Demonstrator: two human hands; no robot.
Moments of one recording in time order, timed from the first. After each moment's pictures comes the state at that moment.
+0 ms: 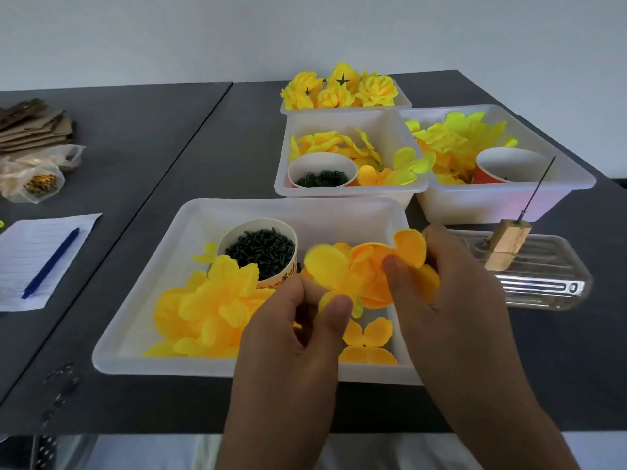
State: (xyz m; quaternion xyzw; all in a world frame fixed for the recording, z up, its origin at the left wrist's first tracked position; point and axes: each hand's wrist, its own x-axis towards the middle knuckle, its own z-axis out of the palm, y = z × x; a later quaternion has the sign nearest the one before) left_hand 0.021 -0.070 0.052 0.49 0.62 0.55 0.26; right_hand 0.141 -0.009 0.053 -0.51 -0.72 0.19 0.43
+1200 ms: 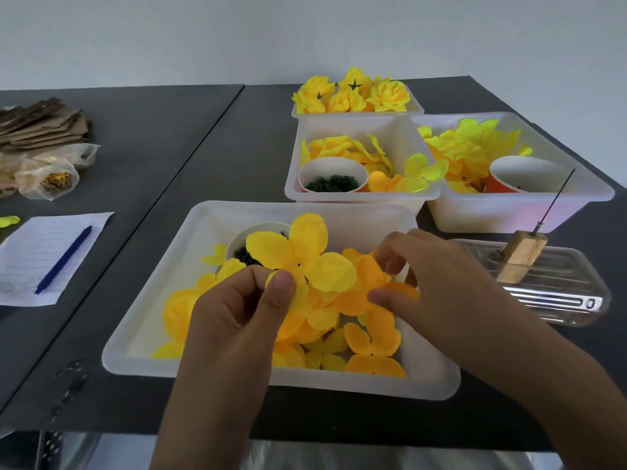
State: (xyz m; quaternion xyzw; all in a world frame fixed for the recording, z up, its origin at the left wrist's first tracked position) left_hand -0.016 -0.070 0.061 0.41 0.60 0.61 0.32; right_hand 0.151 0.036 0.066 -0.43 -0.87 0.17 0.16
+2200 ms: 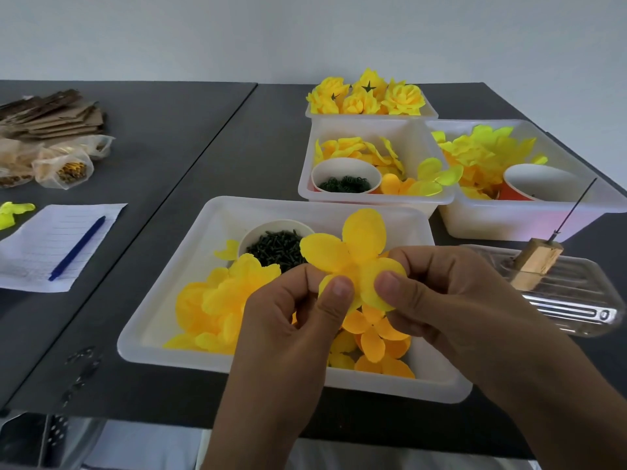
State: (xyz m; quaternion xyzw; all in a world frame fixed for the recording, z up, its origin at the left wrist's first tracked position) left_hand 0.001 -0.067 0.060 0.47 0.54 0.61 0.35; right_hand 0.144 0.018 0.072 -0.26 -0.66 0.65 0.27
